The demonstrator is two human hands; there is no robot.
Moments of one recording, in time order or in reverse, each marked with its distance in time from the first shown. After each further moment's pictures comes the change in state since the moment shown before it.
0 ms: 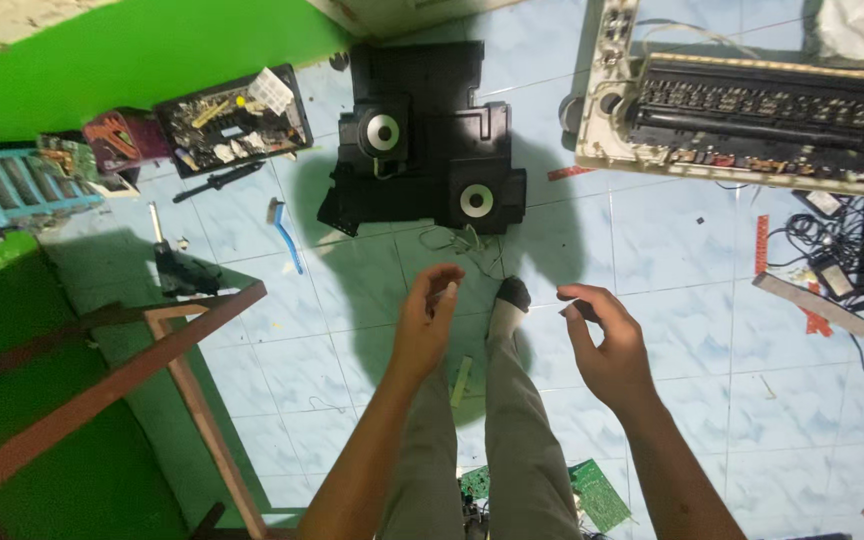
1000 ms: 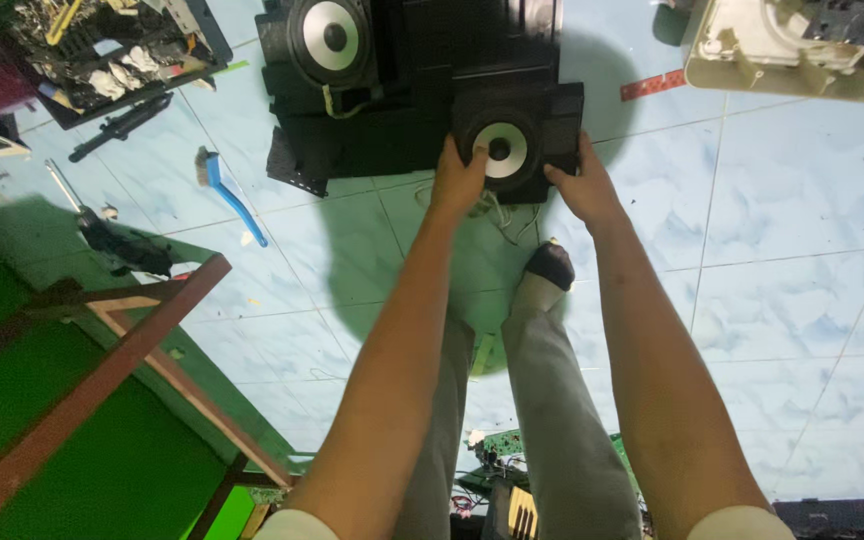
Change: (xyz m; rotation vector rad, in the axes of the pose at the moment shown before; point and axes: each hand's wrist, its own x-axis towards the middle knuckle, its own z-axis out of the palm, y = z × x) left_hand 0.311 -0.370 0.034 0.354 0.056 -0.314; right_hand 0.218 0.459 0.189 0.106 -0.170 0.526
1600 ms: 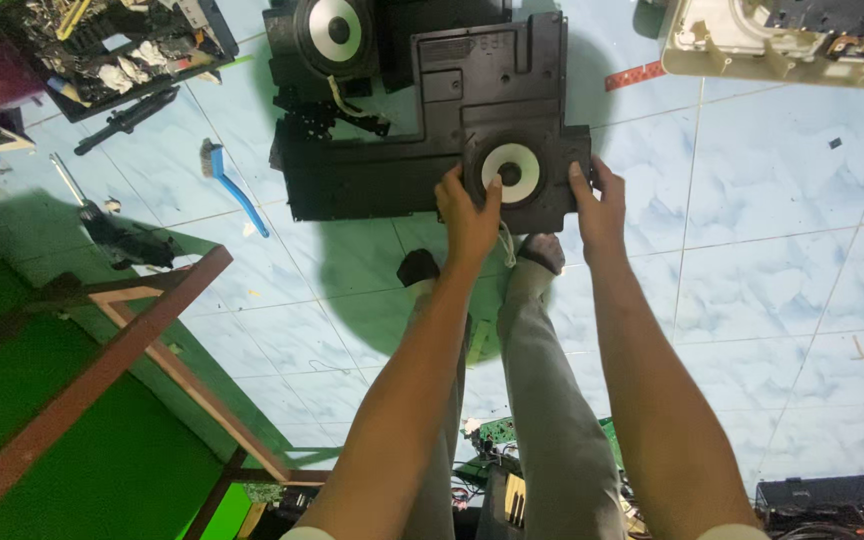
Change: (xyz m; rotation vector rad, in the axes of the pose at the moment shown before) left_hand -0.118 0.034 0.008 0.075 0.196 0.108; right_hand -0.092 -0.025 -0.005 0.225 0.358 0.046
